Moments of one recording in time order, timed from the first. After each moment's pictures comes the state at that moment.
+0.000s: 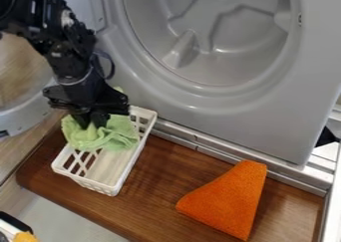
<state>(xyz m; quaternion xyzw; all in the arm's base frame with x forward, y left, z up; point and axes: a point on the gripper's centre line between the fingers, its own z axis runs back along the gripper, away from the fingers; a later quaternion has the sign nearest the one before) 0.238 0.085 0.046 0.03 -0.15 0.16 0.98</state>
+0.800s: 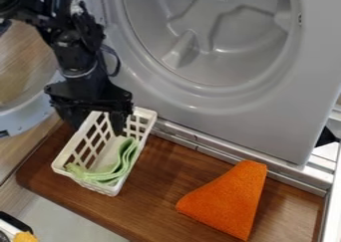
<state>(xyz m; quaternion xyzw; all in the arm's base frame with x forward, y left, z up) 0.234 0.077 0.052 0.03 -0.11 0.17 0.98</state>
